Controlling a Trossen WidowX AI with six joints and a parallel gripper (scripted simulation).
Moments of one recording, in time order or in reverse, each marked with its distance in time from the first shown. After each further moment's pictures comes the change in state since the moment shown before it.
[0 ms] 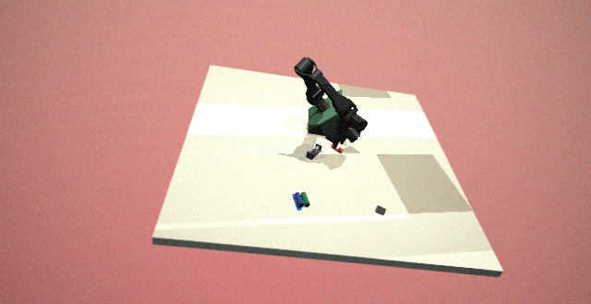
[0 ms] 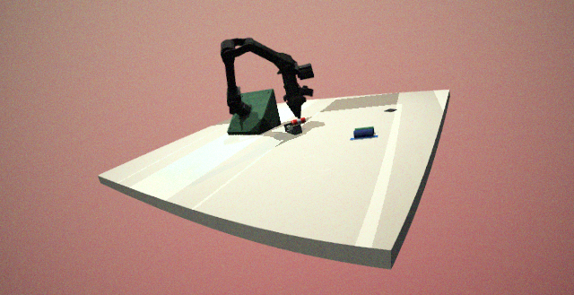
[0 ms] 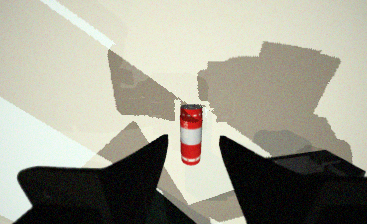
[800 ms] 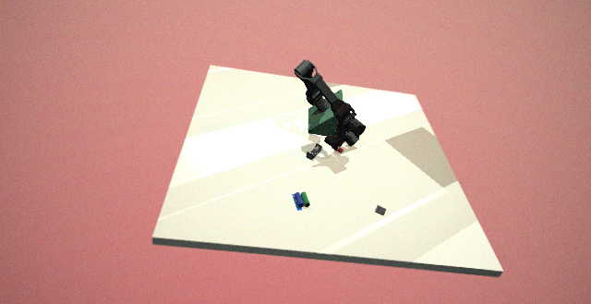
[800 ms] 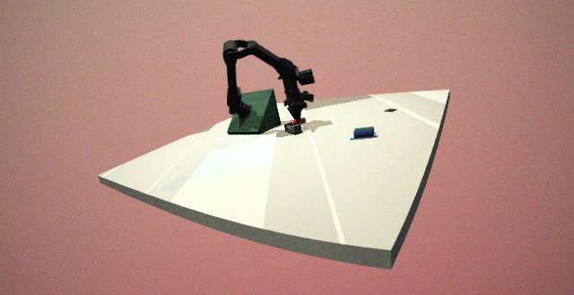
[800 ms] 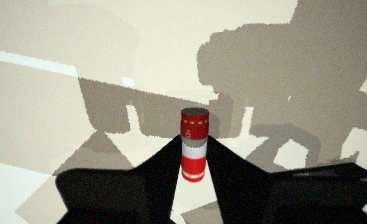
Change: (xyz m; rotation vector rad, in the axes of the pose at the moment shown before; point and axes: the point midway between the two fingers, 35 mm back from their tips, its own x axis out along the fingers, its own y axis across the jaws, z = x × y) arm 0.023 0.002 -0.003 -0.010 0.009 -0.002
